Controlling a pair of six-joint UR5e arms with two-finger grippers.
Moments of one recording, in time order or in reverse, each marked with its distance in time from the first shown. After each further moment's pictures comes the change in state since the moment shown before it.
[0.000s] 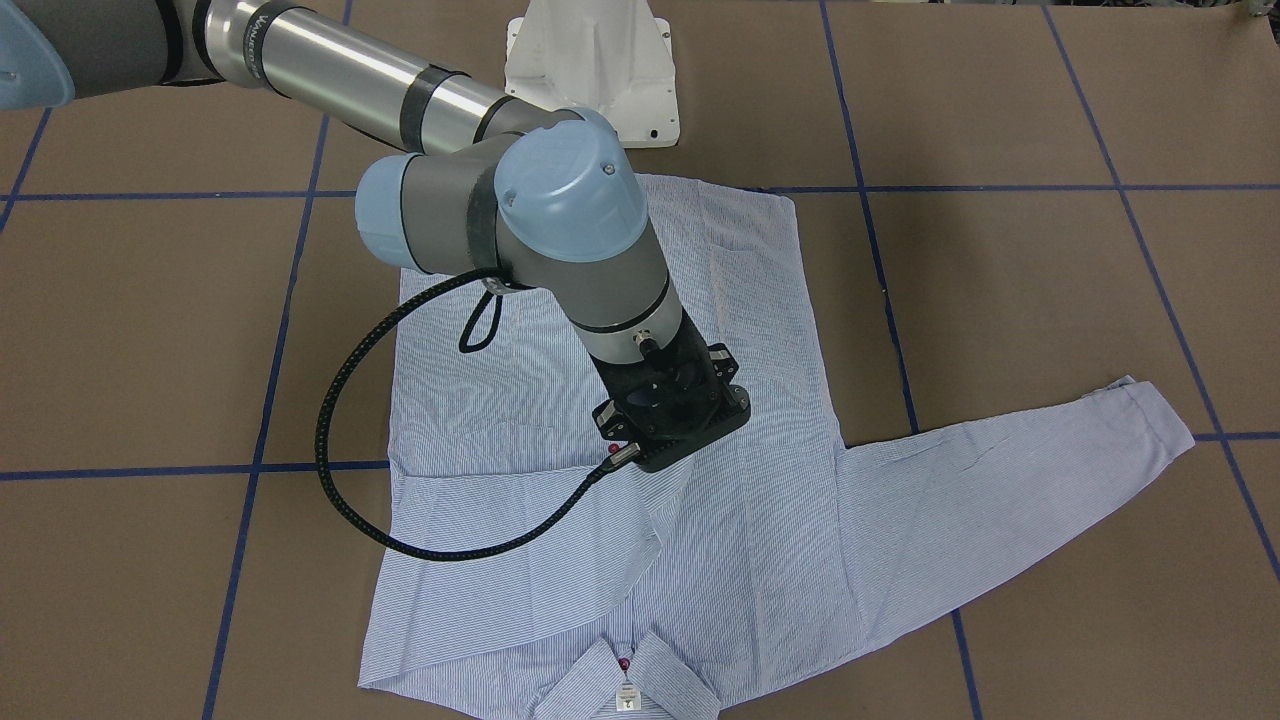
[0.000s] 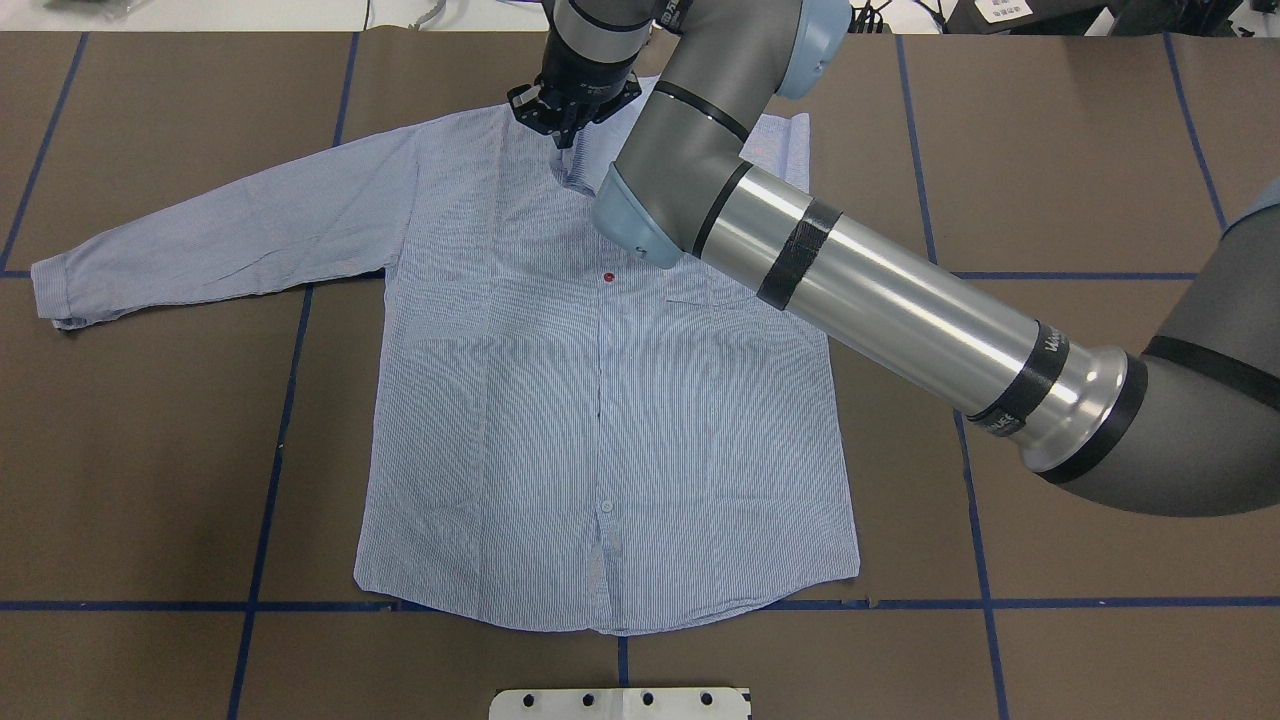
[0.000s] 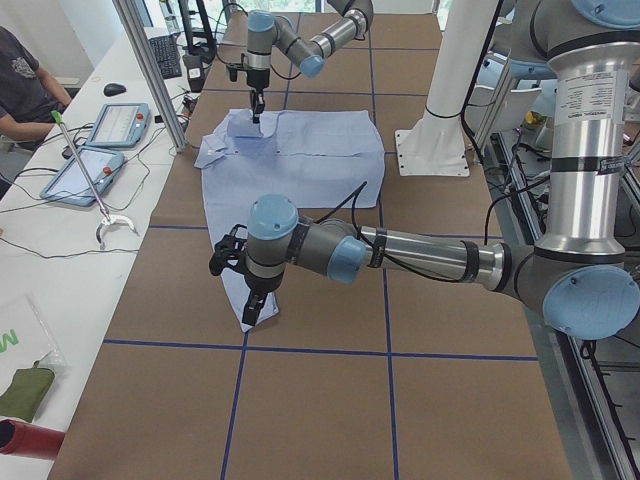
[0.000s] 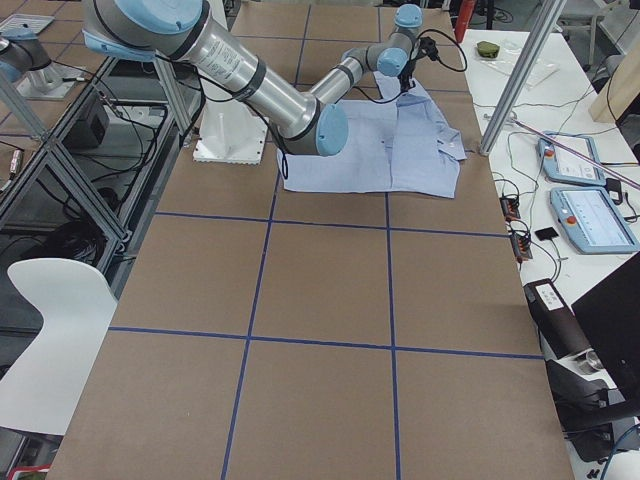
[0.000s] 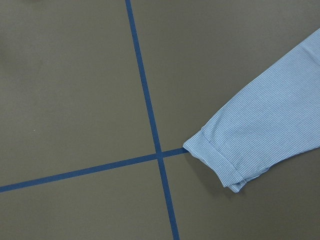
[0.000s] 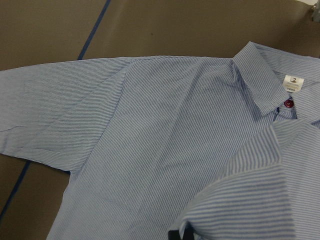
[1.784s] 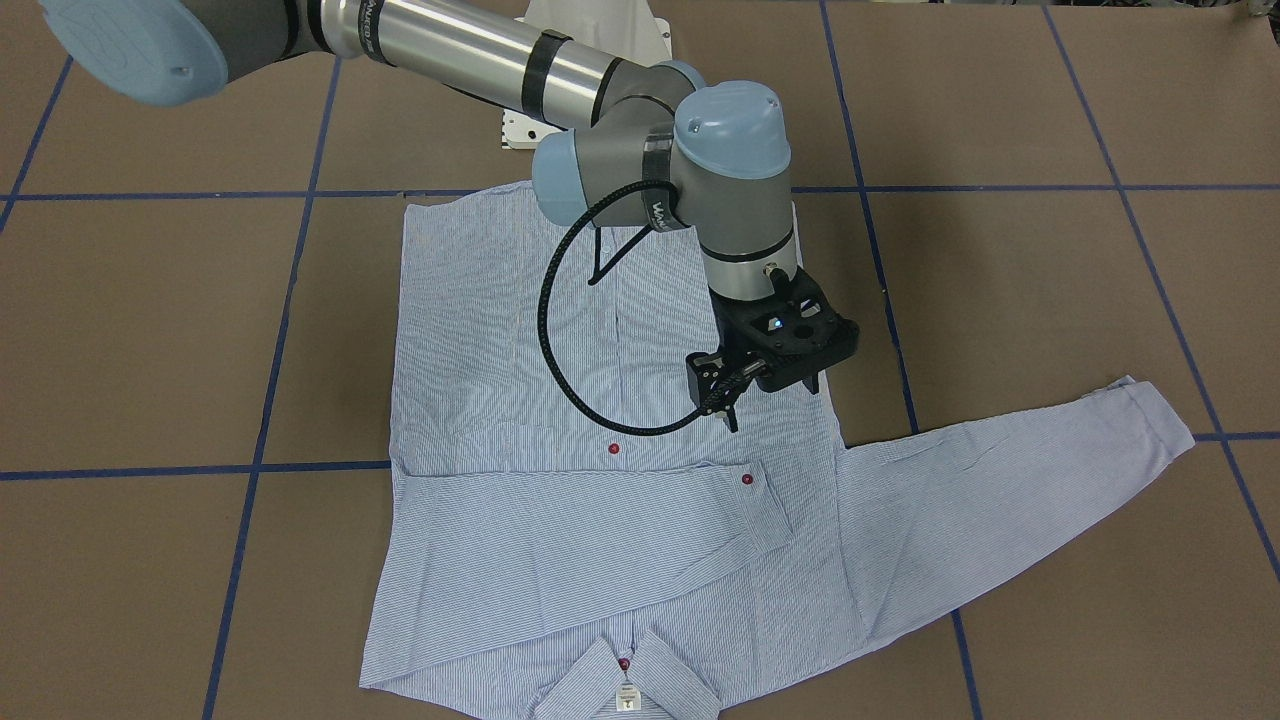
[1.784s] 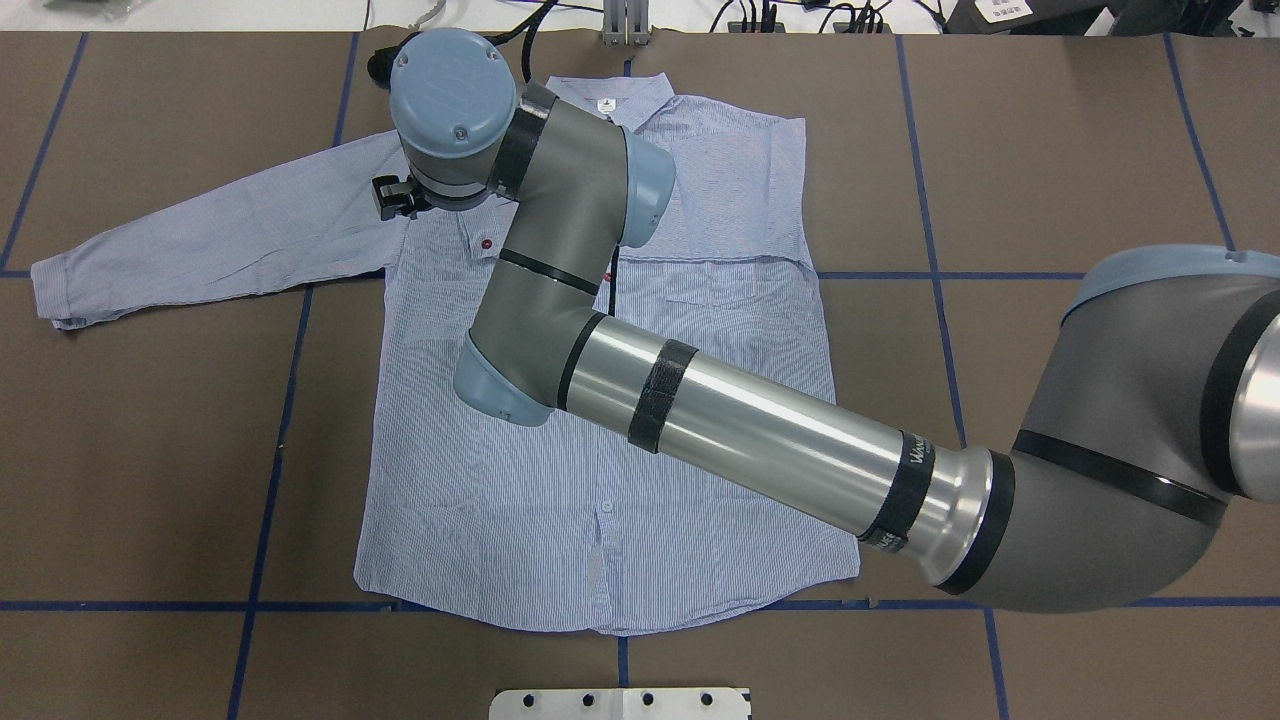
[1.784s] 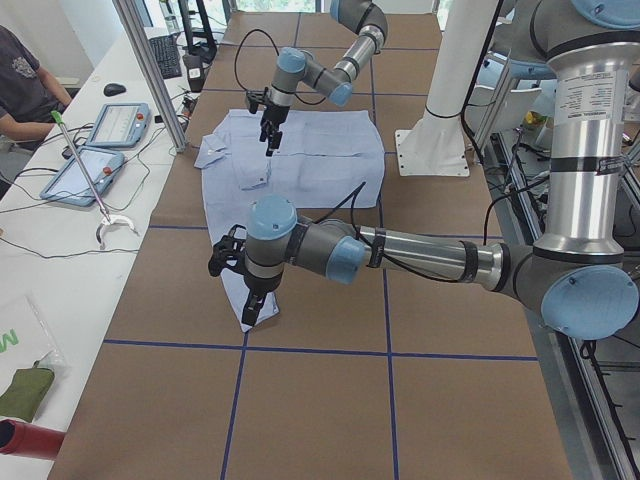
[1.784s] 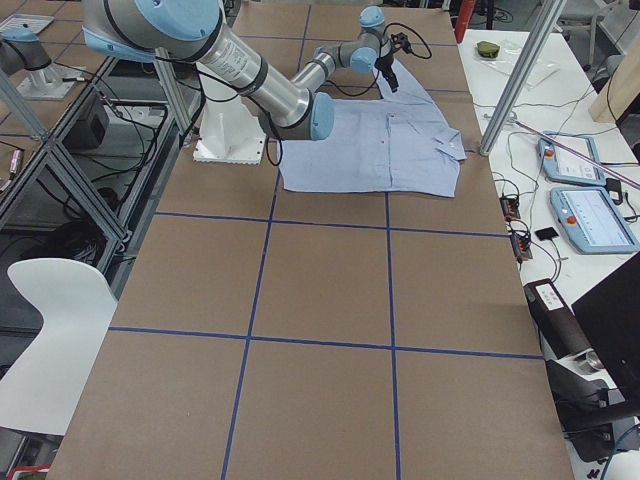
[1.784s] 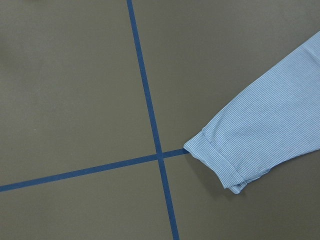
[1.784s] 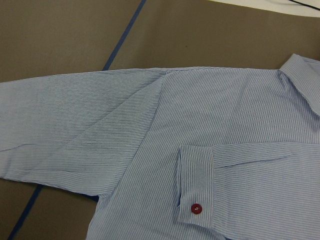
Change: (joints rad) left arm 0.002 -0.005 0.007 -0.010 -0.001 -0.034; right arm -0.181 0.095 -0.090 0.039 -0.355 0.107
